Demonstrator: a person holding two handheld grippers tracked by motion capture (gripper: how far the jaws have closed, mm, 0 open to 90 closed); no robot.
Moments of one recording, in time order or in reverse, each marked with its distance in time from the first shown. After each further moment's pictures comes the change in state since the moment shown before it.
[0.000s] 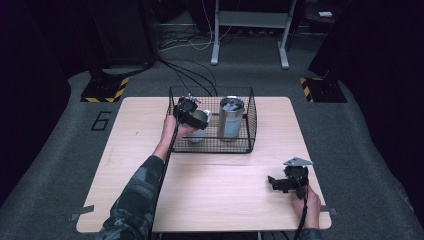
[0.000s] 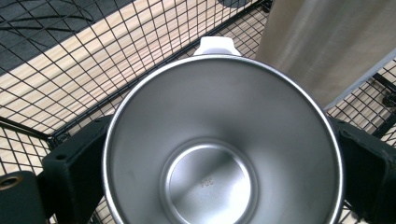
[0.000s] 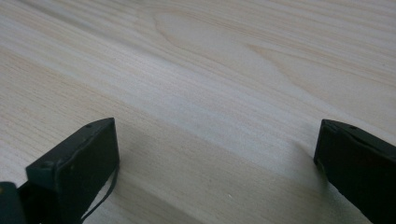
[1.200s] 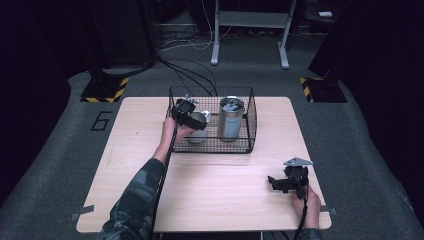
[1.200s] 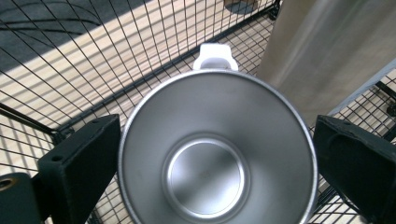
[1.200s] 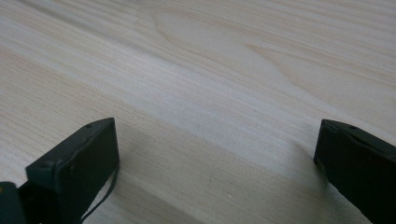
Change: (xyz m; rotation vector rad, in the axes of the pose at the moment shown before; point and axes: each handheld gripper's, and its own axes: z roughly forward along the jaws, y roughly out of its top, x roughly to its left) left arm -0.003 -0.005 -0.008 -0.050 0.032 -0.023; right arm 0.000 0.000 0.000 0.001 -0.001 0.000
